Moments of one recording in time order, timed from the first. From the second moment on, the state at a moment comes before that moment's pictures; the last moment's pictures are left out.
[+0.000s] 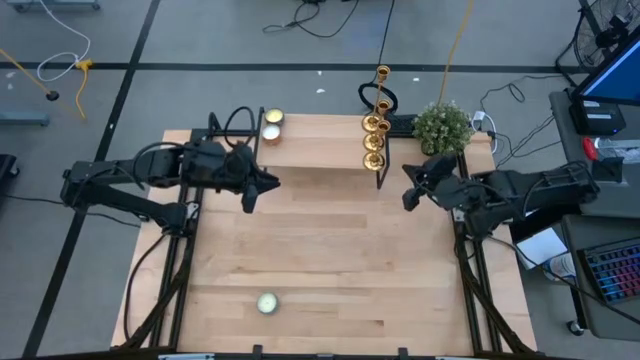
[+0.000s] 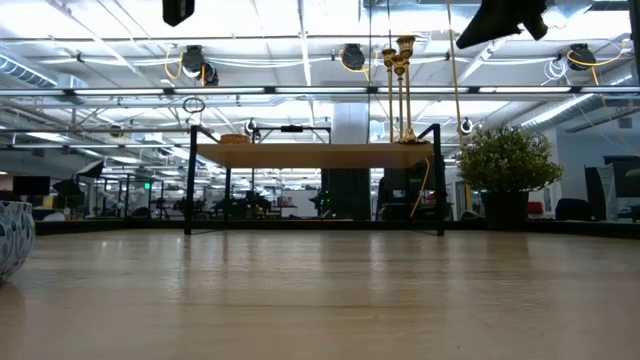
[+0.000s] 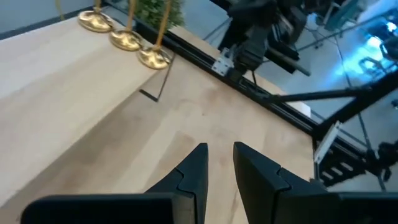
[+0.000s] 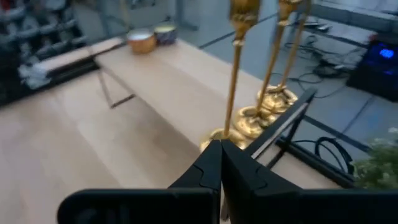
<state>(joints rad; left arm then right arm) 0.05 1.03 1.16 -0.56 -0.08 -0.51 0.18 0.87 0.95 -0.71 0.85 0.54</state>
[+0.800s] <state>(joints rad) -0.29 1.11 1.16 -0.66 0.22 -0.96 -0.05 0.43 0.44 -0.14 0.19 0.56</state>
